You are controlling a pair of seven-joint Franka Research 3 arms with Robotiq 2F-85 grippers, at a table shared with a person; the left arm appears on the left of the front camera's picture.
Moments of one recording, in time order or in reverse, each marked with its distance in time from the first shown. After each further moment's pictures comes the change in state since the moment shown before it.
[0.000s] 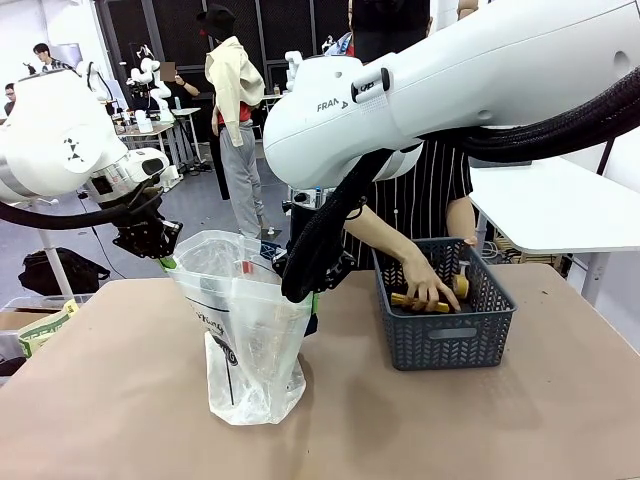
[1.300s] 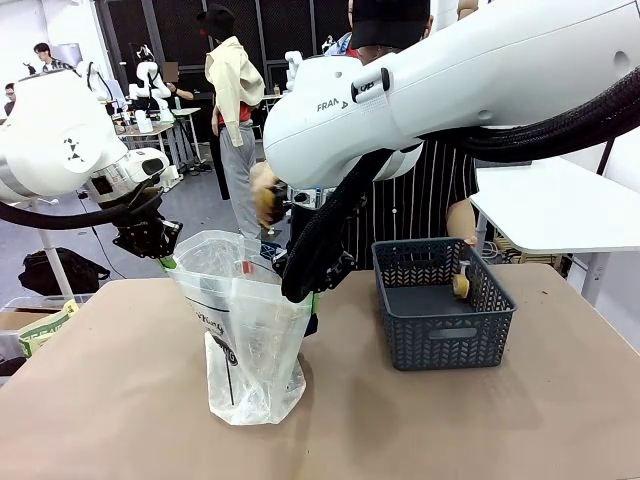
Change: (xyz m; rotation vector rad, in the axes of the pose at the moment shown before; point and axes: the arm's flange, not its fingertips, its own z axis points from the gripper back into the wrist) left arm 0.000 0.000 0.000 0.000 0.000 0.000; right arm 0.000 0.000 0.000 0.000 0.000 0.000
